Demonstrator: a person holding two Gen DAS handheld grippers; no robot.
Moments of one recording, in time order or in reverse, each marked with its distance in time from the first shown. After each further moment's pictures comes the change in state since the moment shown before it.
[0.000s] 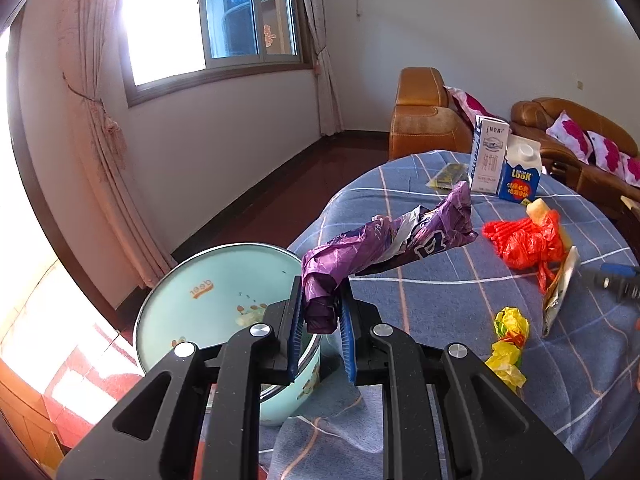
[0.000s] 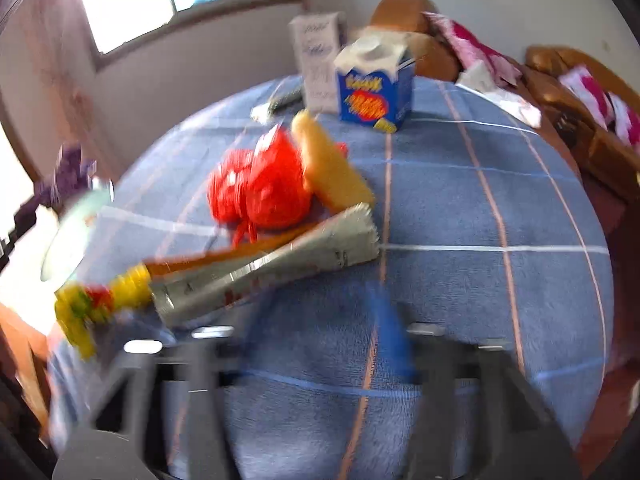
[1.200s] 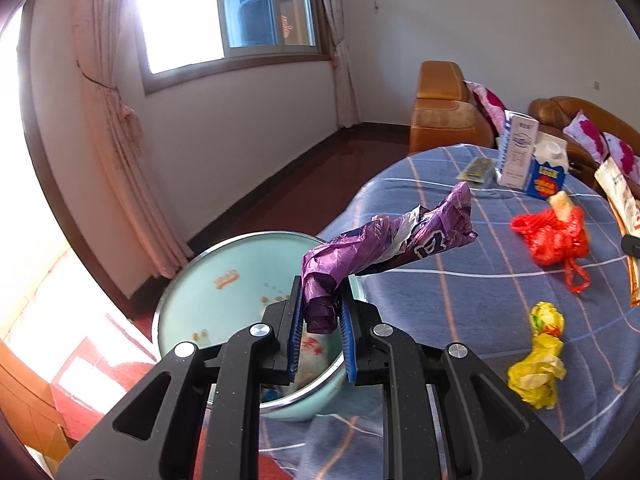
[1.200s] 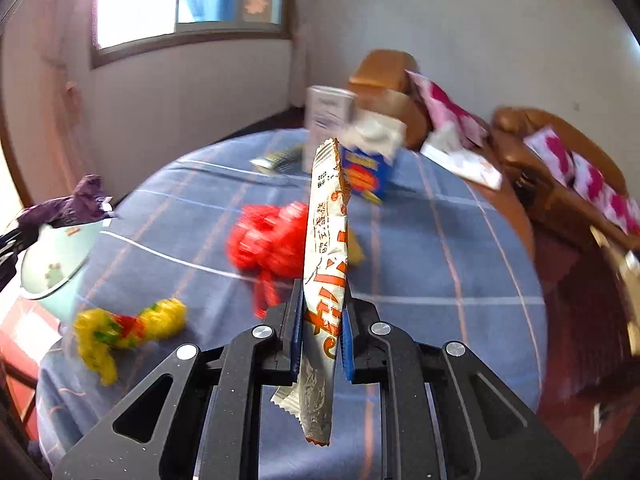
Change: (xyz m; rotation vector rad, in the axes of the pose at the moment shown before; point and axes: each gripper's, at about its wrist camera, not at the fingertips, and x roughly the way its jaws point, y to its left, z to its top) left arm 0.012 0.028 -0.004 -0.025 0.030 0.069; right arm -0.033 0.080 0.010 -0.236 -0.131 -0.174
